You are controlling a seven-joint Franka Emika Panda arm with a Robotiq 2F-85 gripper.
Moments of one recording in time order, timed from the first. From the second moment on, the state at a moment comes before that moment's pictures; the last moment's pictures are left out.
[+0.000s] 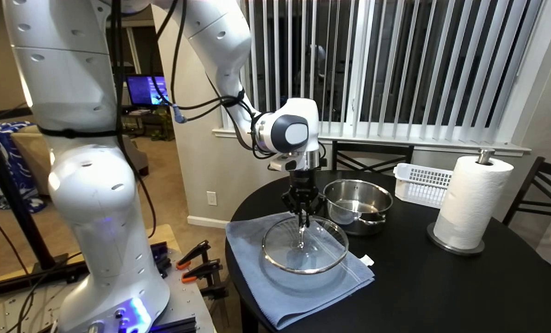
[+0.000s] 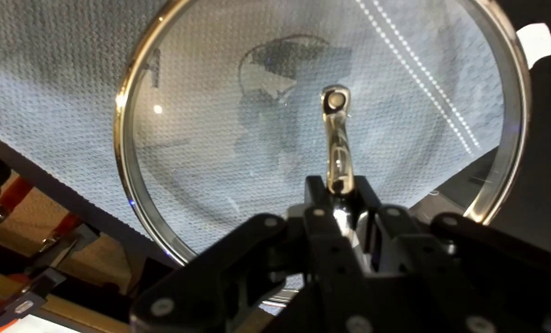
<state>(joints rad) 0.07 0.07 -0.16 -2.53 -0.29 2.55 2.60</state>
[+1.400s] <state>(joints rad) 0.07 0.22 -0.02 -2.50 -0.36 2.64 2.42</state>
